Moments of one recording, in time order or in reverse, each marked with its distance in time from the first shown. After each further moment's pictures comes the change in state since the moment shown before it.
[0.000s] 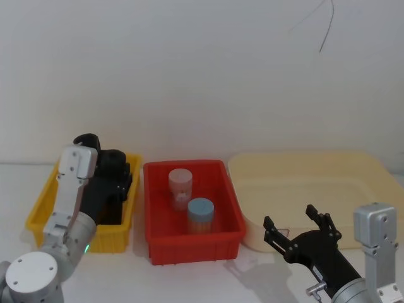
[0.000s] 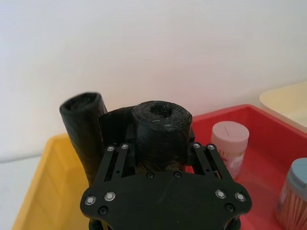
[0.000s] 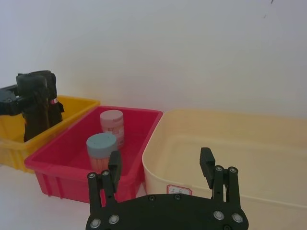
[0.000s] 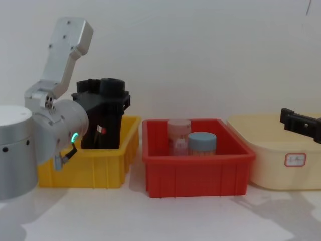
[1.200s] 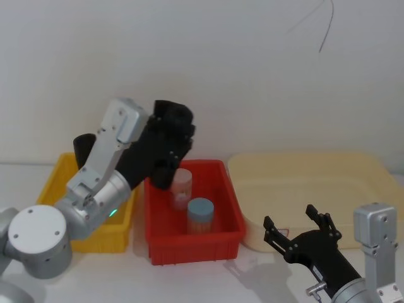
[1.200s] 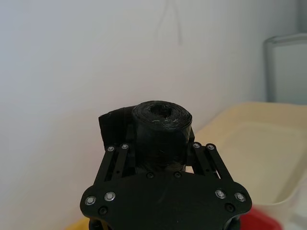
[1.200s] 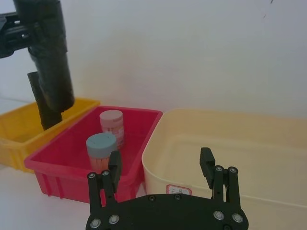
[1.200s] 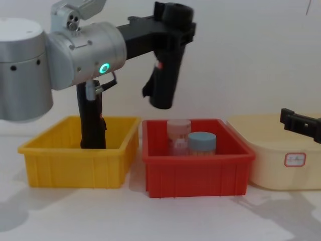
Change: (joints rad) left arm -0.078 0.056 0.093 -0.197 0.024 0.006 -0.274; right arm 0.000 0.000 0.000 0.000 0.000 0.000 0.000
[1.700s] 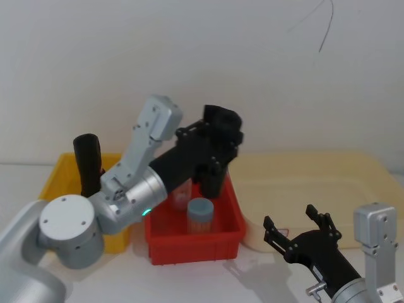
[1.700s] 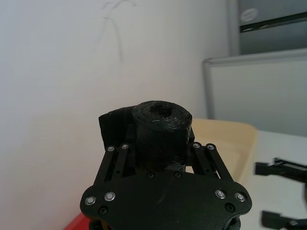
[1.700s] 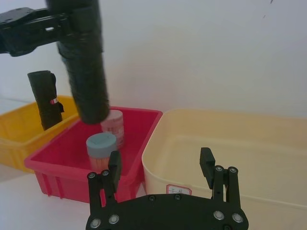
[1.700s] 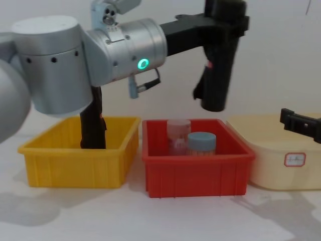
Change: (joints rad) left arm -0.065 -0.071 0.050 0.083 -0.106 -0.013 -0.177; right arm 0.000 0.000 0.000 0.000 0.000 0.000 0.000
